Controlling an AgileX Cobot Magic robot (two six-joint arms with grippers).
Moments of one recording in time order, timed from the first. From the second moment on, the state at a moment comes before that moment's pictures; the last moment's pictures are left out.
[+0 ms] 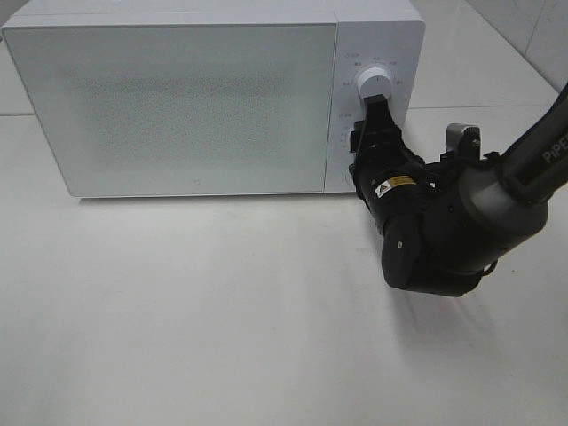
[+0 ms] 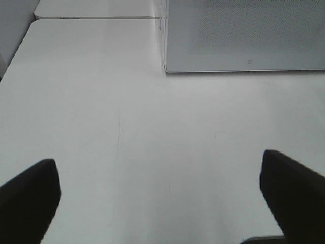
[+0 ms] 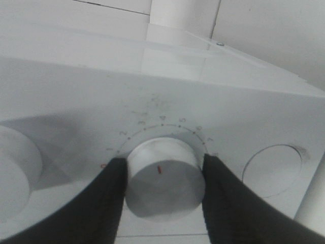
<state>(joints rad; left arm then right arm) 0.02 0.00 -0.52 -0.08 1.09 0.05 0.63 2.10 -0.79 0.66 -1.23 1.18</state>
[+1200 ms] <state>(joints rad) 0.02 0.00 -0.52 -0.08 1.09 0.05 0.63 2.10 -0.79 0.66 -1.23 1.70</state>
